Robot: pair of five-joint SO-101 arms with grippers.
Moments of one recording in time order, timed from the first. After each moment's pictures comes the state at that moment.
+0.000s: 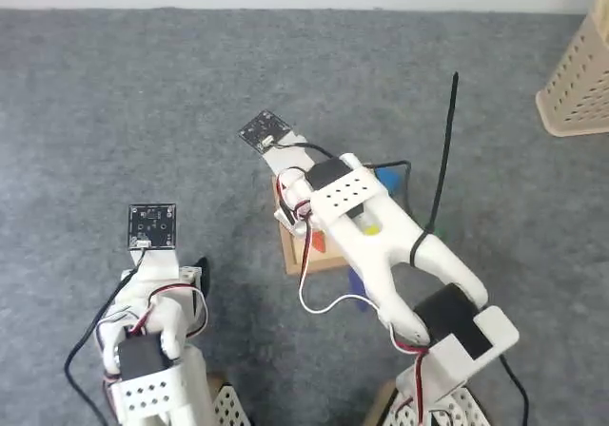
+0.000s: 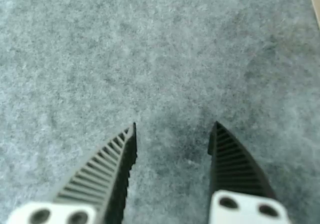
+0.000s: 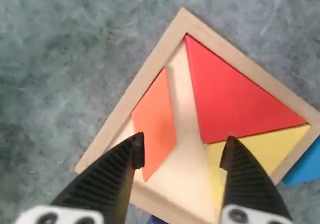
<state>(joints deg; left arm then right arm) -21.1 -103.4 96.8 72.2 -7.3 -37.5 6.4 17.4 58.8 10.7</state>
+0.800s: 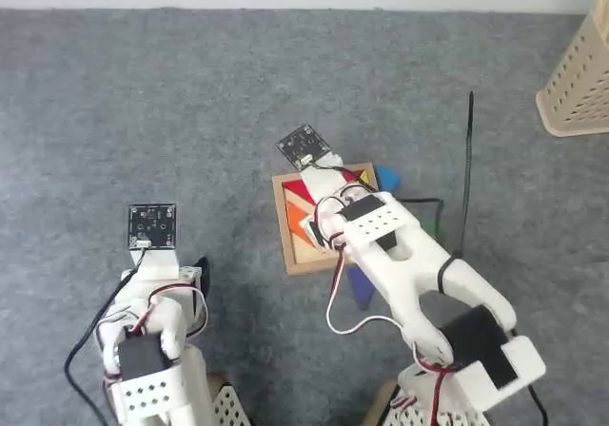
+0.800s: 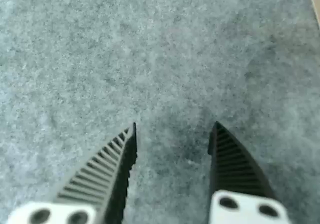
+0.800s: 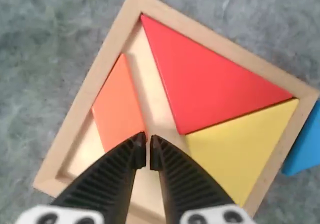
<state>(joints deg) -21.1 -103.4 96.8 72.2 -7.3 -33.4 -2.2 41.3 35.3 8.7</state>
